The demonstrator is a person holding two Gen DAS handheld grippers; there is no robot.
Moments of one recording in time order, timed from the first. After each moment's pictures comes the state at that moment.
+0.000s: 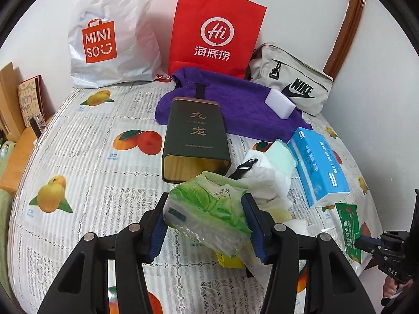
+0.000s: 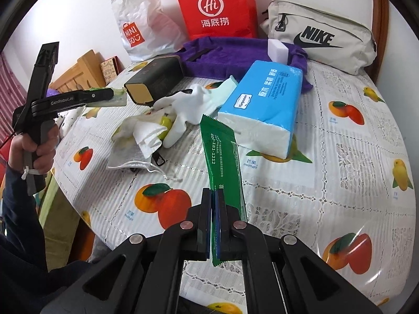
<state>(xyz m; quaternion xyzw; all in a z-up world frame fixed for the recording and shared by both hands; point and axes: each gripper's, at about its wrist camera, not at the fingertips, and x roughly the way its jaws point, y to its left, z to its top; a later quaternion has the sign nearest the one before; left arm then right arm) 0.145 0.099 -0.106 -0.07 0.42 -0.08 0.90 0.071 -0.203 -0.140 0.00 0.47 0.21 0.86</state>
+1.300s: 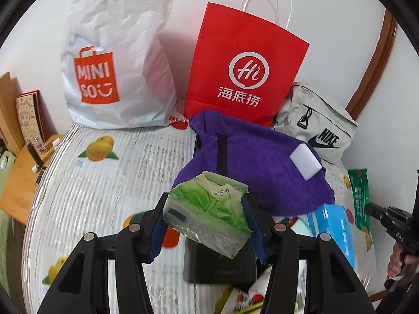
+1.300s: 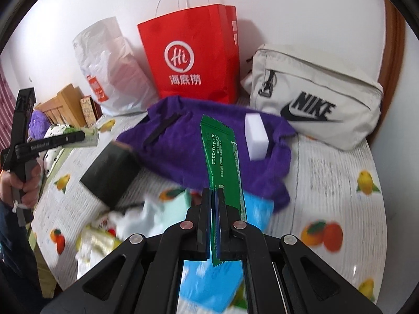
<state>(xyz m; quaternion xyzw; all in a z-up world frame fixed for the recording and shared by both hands) 0.272 0.129 -0.064 -0.10 0.40 -0.05 0.91 0.269 -0.206 -0.071 -0.01 0.41 0.19 0.89</state>
